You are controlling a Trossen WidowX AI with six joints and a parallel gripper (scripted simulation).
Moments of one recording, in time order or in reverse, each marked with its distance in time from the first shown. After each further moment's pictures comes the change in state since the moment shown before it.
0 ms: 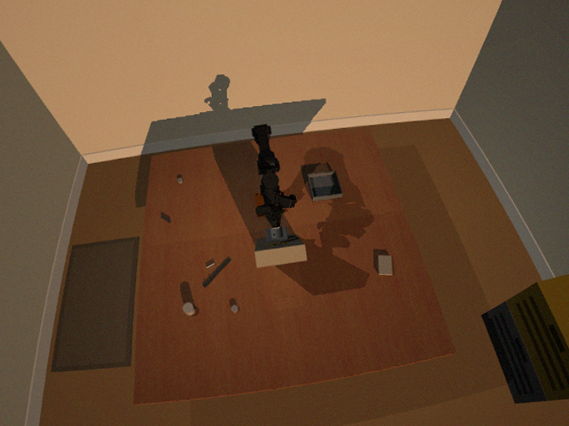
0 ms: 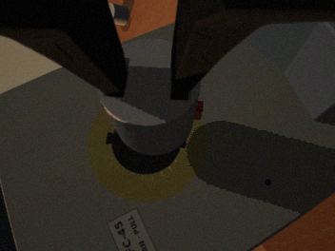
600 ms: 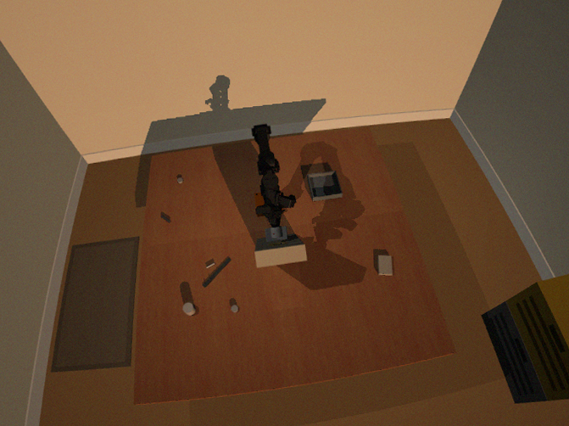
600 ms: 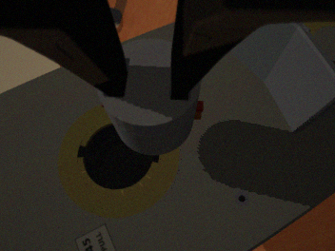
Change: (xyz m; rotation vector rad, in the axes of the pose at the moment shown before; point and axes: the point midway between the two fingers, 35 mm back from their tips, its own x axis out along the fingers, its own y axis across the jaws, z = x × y) arm 0.001 0.018 -0.010 0.001 0.000 0.000
